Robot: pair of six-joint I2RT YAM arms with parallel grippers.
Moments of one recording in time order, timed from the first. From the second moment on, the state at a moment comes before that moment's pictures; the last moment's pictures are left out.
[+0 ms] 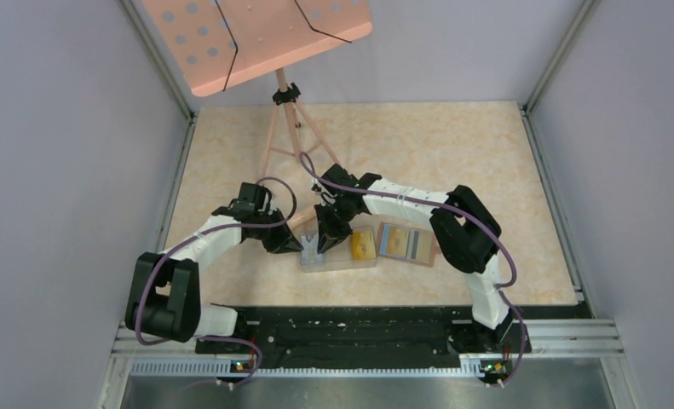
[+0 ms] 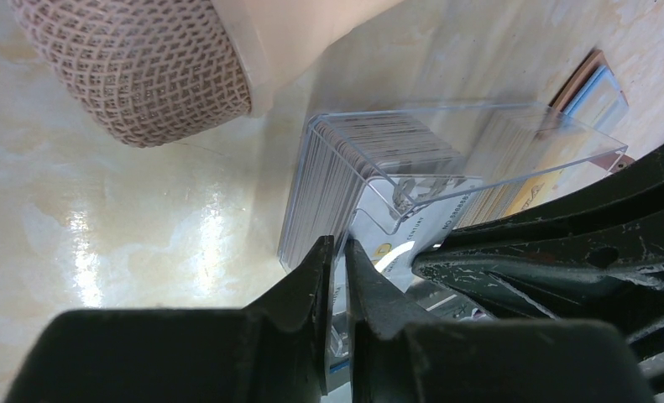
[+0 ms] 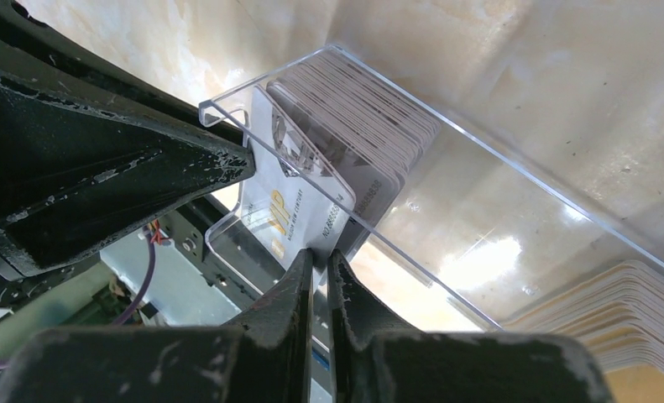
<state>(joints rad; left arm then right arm) -0.22 1.36 0.70 -0.48 0.45 -0.71 0.87 2.06 1.54 -0.61 -0.47 0.59</state>
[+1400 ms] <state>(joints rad) -0.24 1.10 0.71 -0.52 0.43 -0.71 0.85 1.91 1.48 -0.53 -0.51 0.60</state>
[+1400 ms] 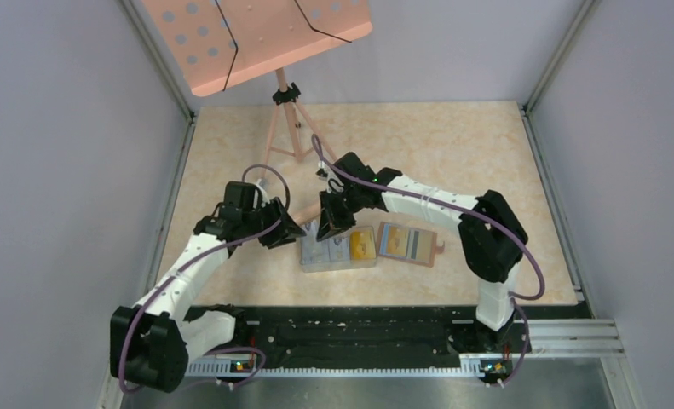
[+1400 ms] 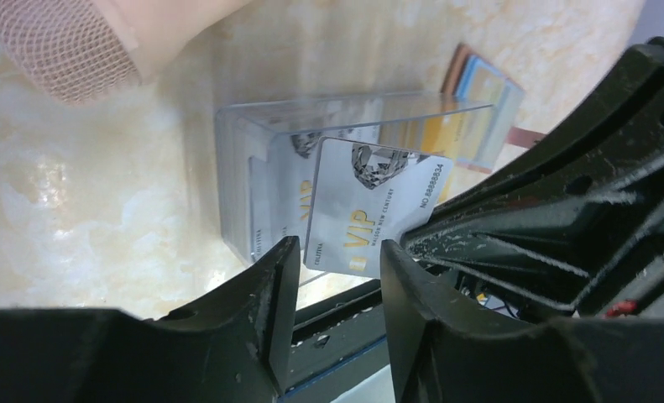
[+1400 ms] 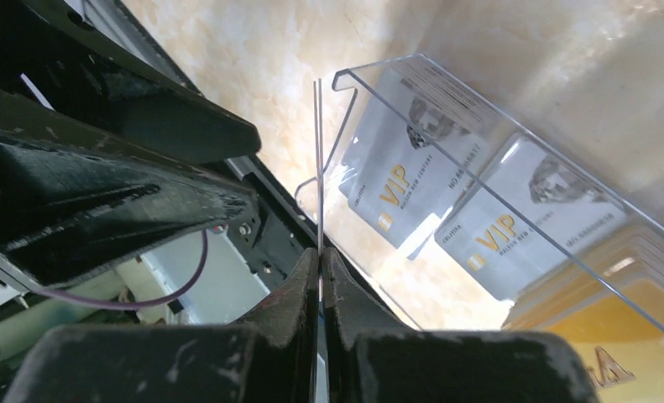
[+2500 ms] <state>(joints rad) -0.23 1.14 0.67 -0.15 0.85 -0.82 0.65 1.64 1.09 -0.14 -0.78 0.86</state>
